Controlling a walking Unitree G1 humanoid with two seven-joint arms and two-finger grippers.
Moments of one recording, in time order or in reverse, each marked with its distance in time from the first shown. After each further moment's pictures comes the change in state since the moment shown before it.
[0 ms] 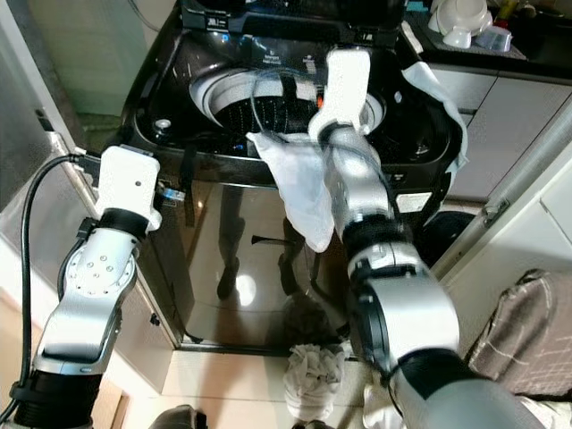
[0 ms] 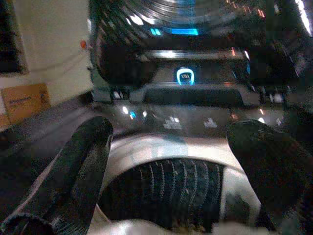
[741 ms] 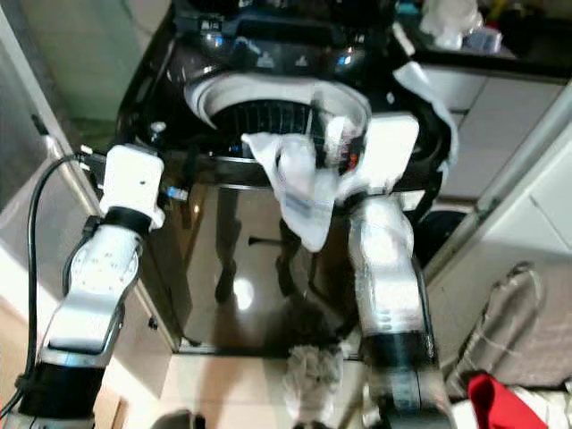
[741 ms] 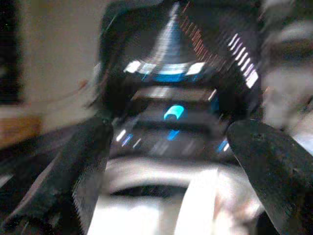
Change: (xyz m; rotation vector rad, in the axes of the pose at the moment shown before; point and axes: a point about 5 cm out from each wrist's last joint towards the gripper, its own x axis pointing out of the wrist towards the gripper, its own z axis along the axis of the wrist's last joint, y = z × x) left arm 0.005 -0.001 -0.003 0.002 -0.020 -0.009; right arm -0.099 0.004 -0.007 -0.020 -0.131 0.043
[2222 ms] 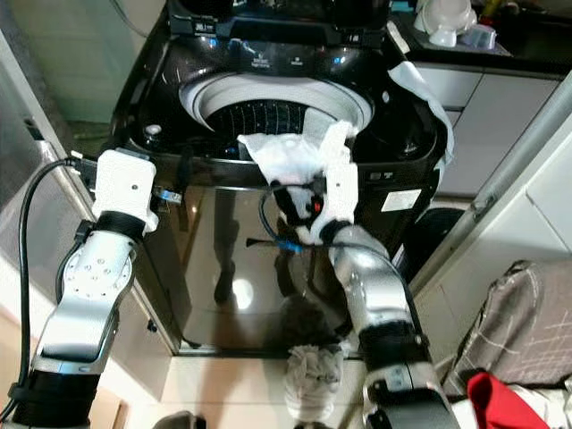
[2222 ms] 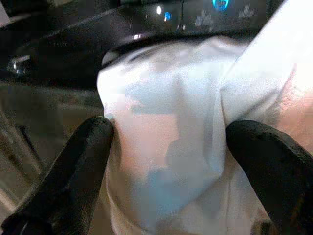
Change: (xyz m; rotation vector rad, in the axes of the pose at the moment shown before) left arm -0.007 0.005 -0.002 0.005 0.007 0.020; right arm 0.008 0.005 -0.060 0.157 0.418 0.130
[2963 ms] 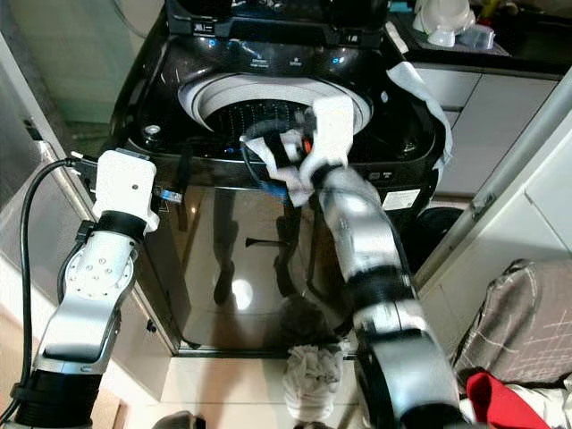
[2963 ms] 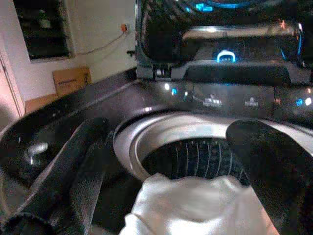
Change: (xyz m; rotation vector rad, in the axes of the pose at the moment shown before) left arm 0.000 -0.002 0.000 -0.010 0.000 0.008; right arm 0.043 0.012 0.073 -0.093 -0.213 0.047
